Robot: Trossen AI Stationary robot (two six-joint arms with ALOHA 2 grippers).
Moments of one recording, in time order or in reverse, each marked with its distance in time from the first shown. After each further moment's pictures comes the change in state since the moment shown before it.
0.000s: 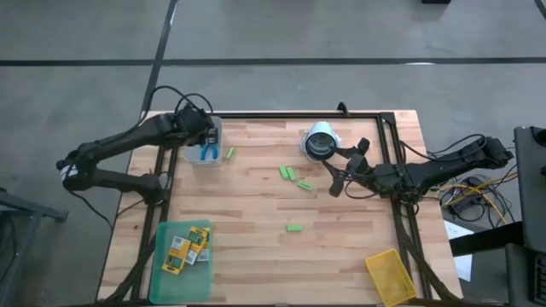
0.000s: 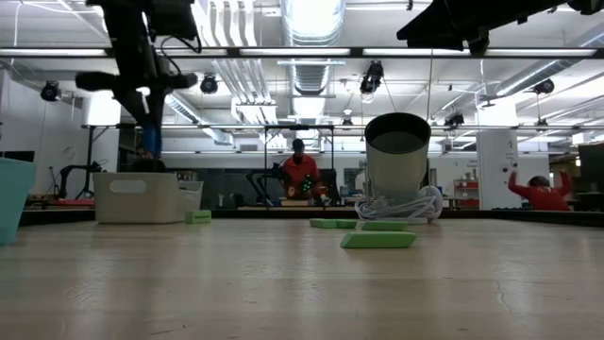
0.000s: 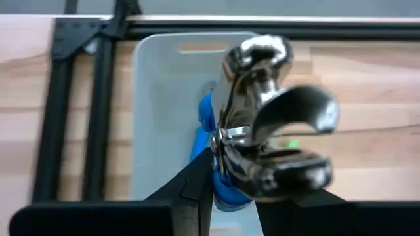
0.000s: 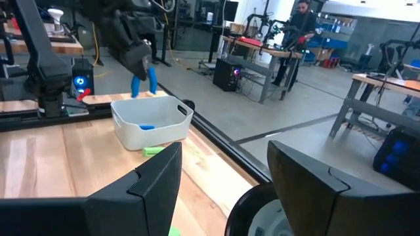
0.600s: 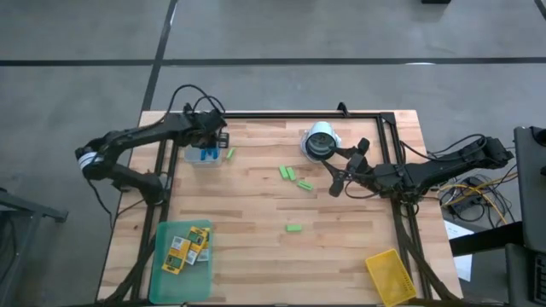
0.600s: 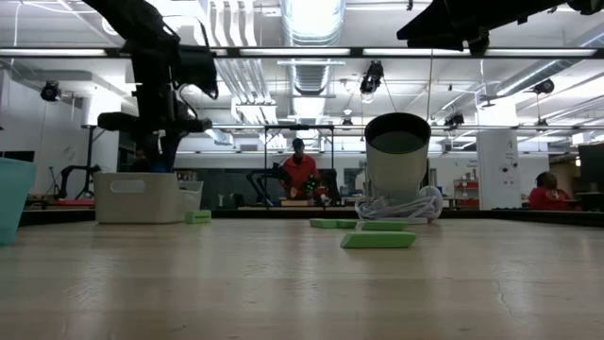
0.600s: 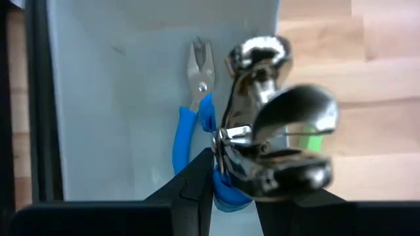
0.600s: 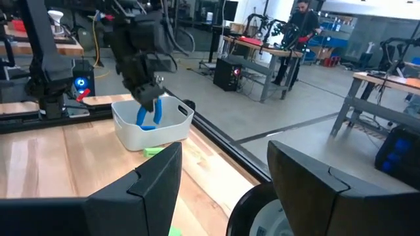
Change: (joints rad) left arm 0.100 0.220 -0.075 0.174 0.150 0.113; right arm 0.000 0.000 0.000 0.000 0.000 0.013
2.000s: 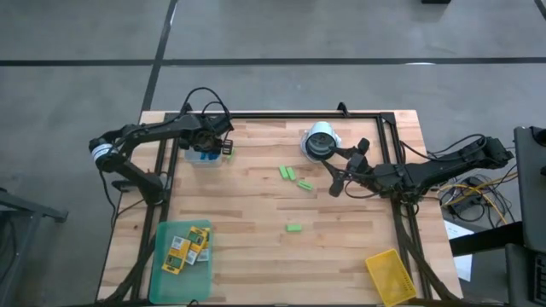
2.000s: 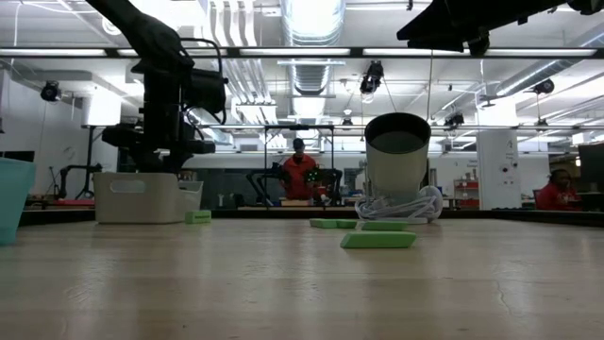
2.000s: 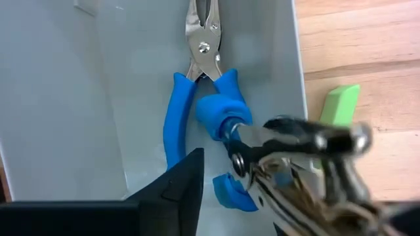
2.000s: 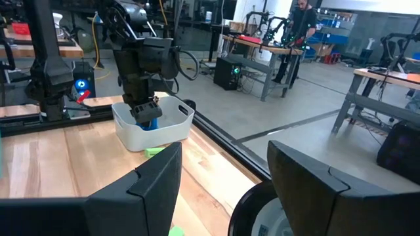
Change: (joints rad) left arm 0.000 0.136 0.005 -0.004 0.067 0.032; right arm 0.000 0.000 0.000 -0.004 0.002 0.019
